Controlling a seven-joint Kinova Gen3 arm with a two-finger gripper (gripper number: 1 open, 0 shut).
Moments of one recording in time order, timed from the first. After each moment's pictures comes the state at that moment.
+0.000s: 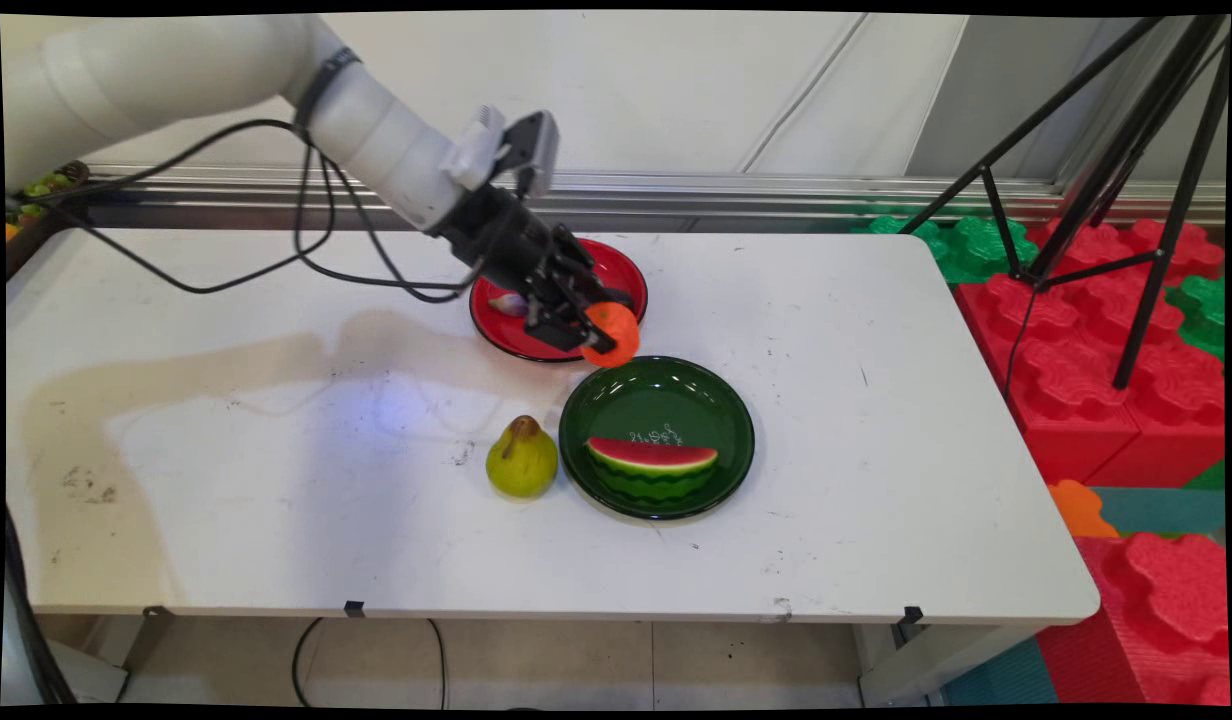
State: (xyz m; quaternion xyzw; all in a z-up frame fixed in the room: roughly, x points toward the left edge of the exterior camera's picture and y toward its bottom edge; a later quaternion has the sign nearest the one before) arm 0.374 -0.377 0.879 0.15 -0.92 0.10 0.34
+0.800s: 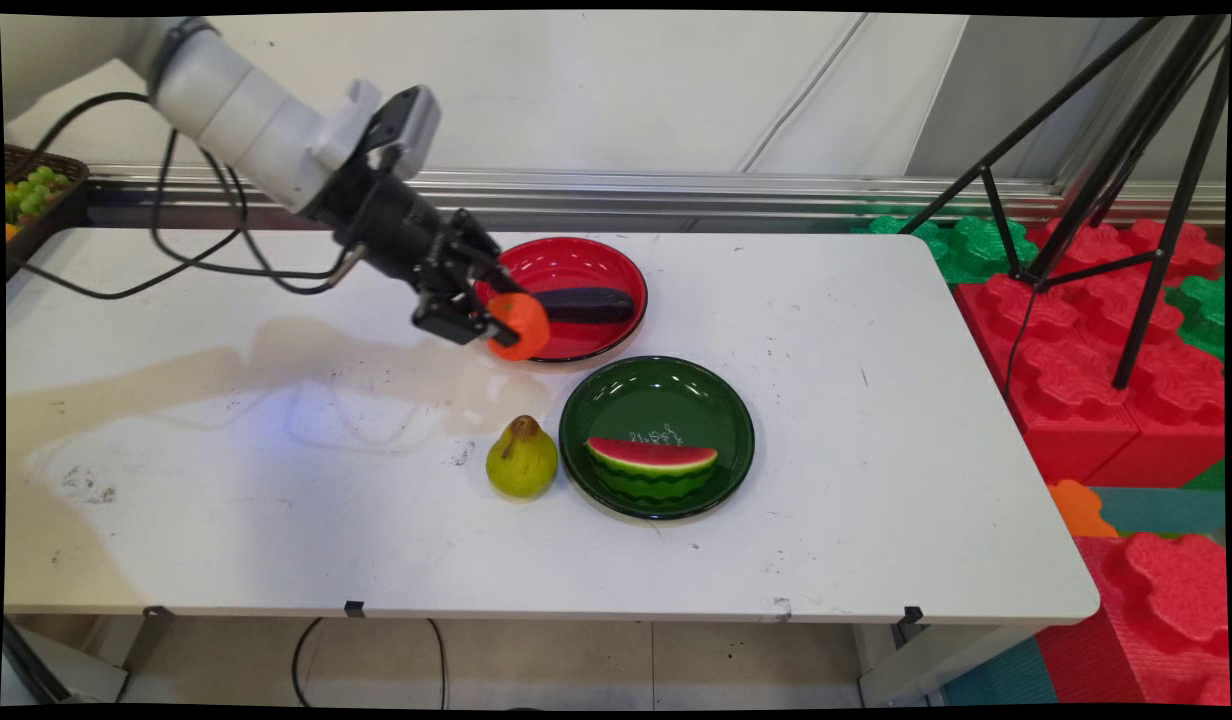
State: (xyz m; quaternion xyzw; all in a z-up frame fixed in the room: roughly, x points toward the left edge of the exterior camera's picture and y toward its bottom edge) arm 0.448 -0.323 0.907 0.15 -0.93 0.10 0.33
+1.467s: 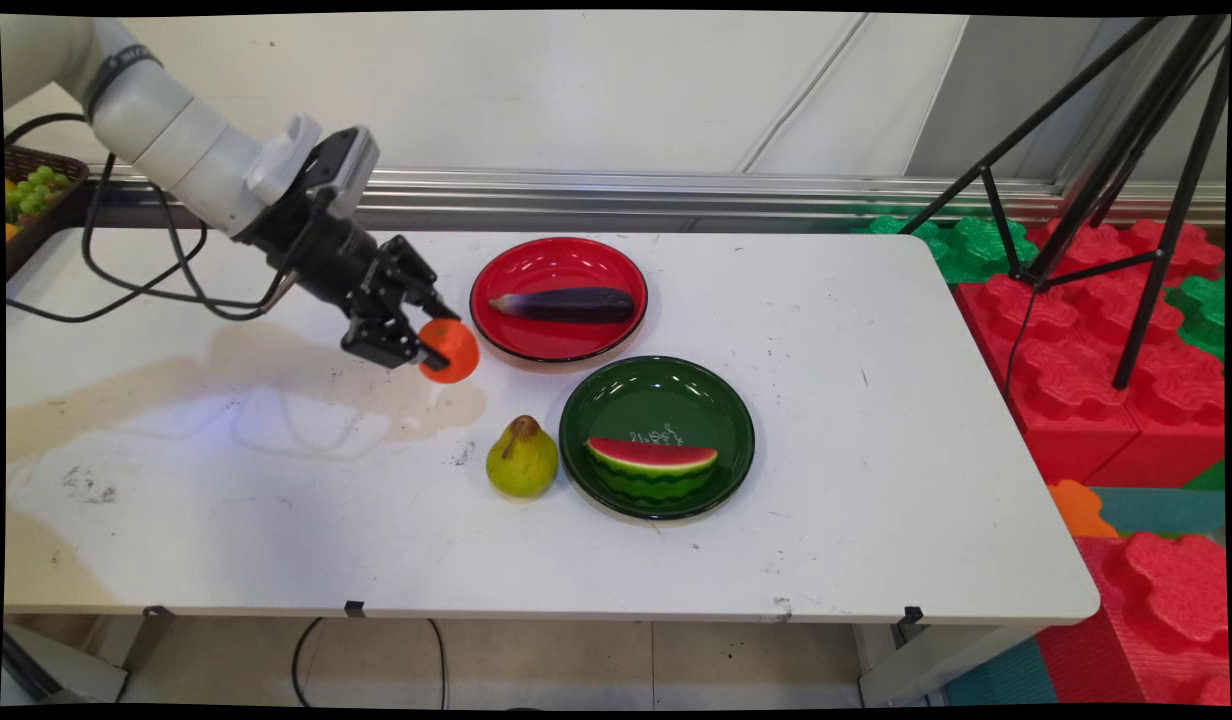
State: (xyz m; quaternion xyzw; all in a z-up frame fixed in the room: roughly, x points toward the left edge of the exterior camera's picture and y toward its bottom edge) arm 0.496 -0.300 0.886 0.16 -0.94 0.10 0.28
